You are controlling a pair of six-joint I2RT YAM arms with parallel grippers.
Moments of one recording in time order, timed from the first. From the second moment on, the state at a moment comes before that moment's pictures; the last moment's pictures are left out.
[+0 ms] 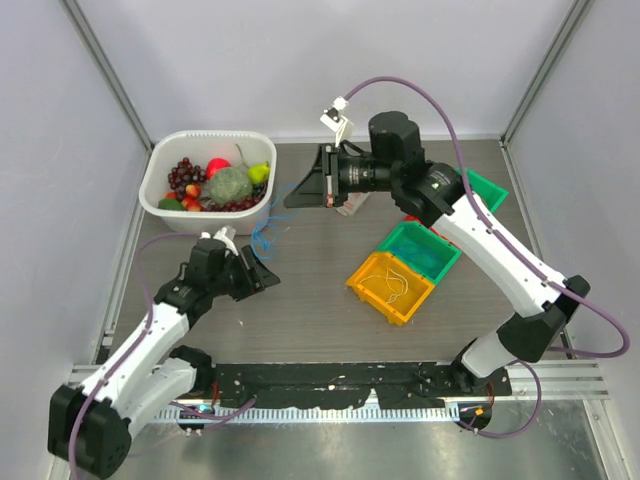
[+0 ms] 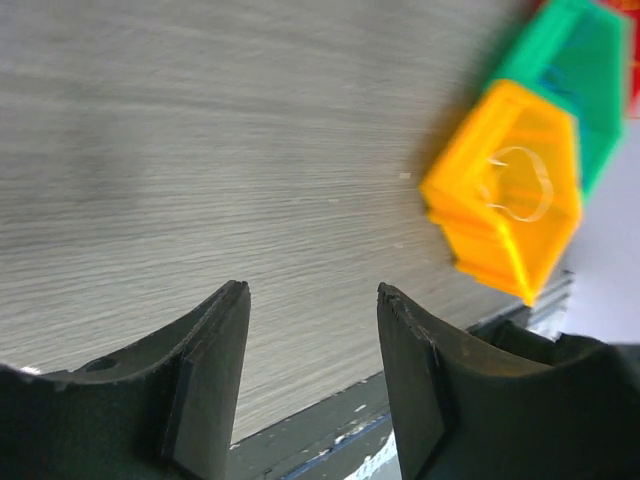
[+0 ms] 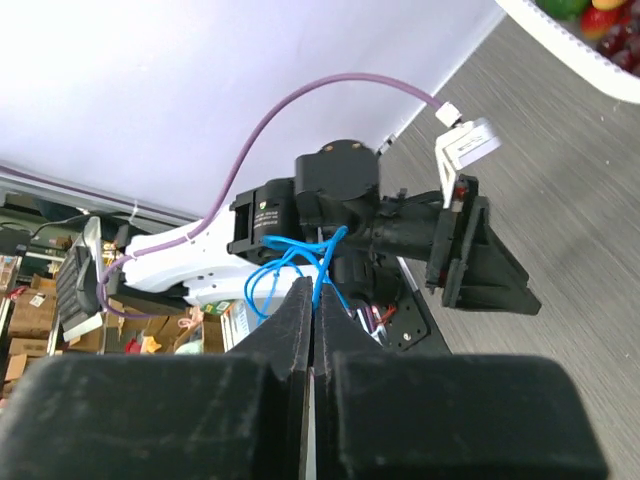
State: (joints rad) left arm -0.37 0.90 0.53 -0.40 0.25 -0.81; right arm 0.73 1.54 1.75 -0.49 -0.66 0.71
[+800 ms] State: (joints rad) left arm -0.37 0.53 0.69 -0.09 0.47 -0.97; right arm 0.69 1.50 1.75 -0.51 -0.67 0.70
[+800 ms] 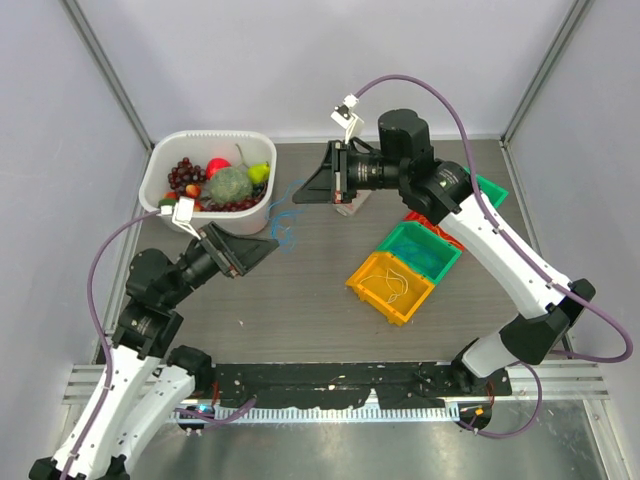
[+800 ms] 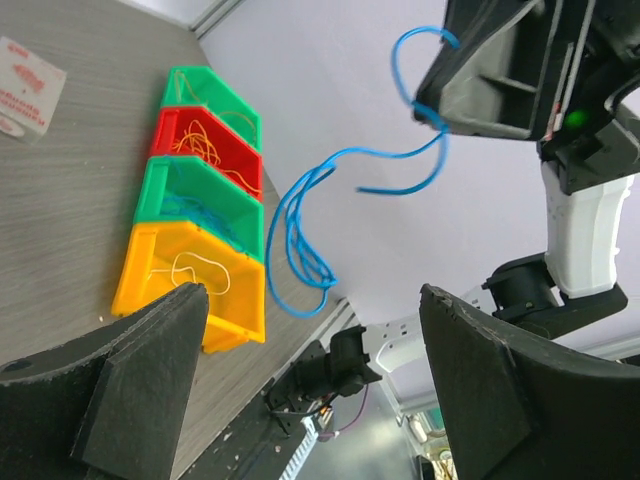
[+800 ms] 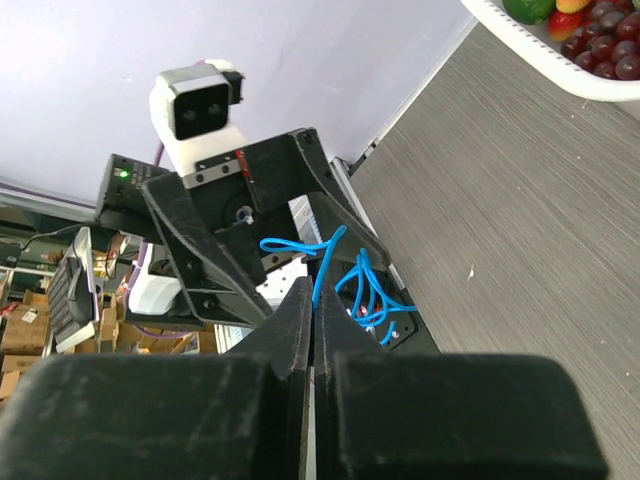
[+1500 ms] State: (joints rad) left arm -0.37 0.78 0.92 -0.36 0.38 -0.70; right arm 0.74 1.51 1.74 -0.53 -0.52 0.68
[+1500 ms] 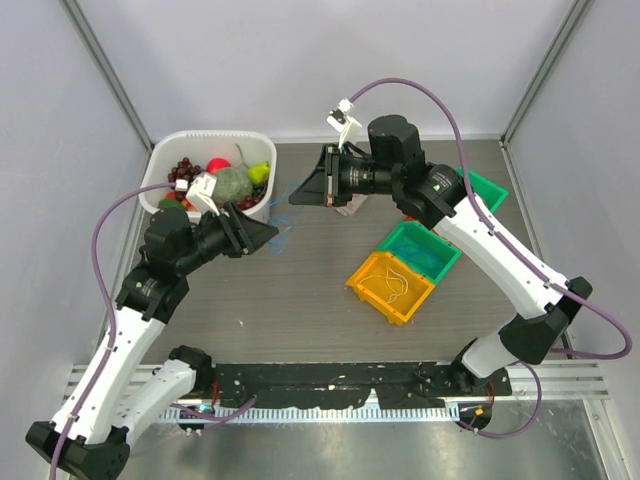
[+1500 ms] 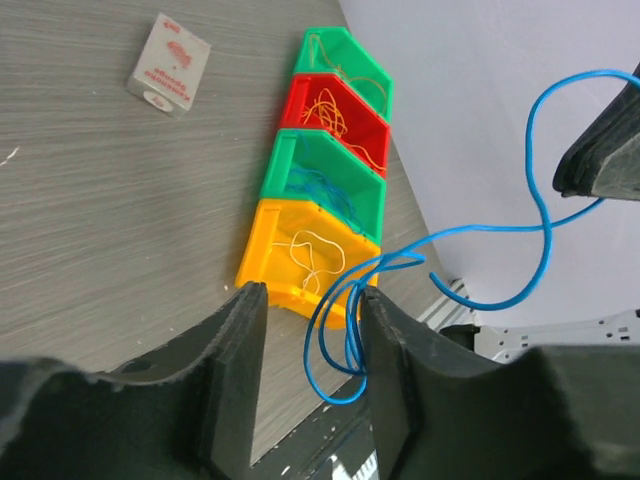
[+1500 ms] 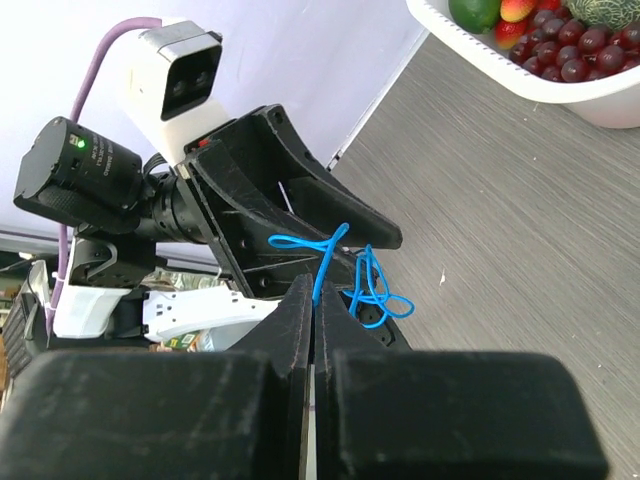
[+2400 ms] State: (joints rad) left arm -0.37 0.80 0.94 -0.46 0.37 -0.59; right arm 0.75 1.56 1.80 -0.55 -0.48 0.68
